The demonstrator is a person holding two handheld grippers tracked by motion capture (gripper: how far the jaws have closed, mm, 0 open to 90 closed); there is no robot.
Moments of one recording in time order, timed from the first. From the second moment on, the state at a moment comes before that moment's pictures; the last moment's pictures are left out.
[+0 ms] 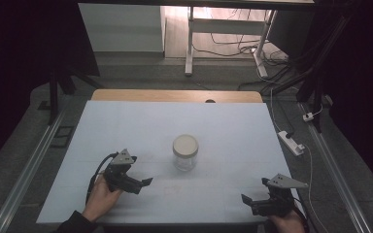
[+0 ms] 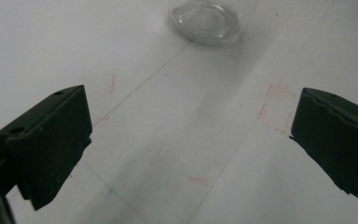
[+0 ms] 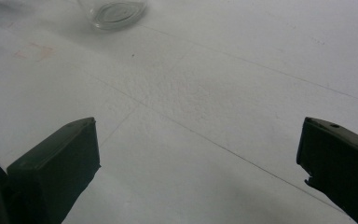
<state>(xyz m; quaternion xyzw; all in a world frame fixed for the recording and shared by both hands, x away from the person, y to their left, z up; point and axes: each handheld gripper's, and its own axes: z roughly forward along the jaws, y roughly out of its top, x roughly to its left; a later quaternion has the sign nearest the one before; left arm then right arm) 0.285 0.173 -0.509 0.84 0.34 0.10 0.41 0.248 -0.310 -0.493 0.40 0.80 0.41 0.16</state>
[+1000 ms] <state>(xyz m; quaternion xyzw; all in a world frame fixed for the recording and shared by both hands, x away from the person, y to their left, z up) 0.352 0.101 -0.518 0.86 0.27 0.07 0.43 0.248 -0.310 -0.494 0.40 0.81 0.40 0.16</state>
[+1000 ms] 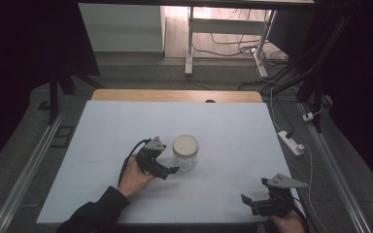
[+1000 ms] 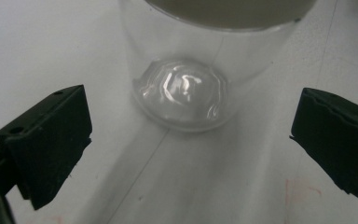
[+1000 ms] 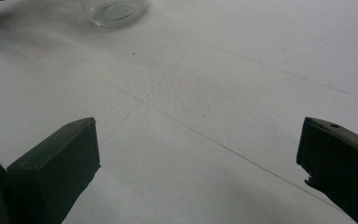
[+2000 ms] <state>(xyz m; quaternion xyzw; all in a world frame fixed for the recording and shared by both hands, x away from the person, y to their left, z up) 0.377 0.060 -0.523 0.87 0.23 0.08 0.43 0.248 -0.309 -0.494 0.40 0.81 0.40 0.16</state>
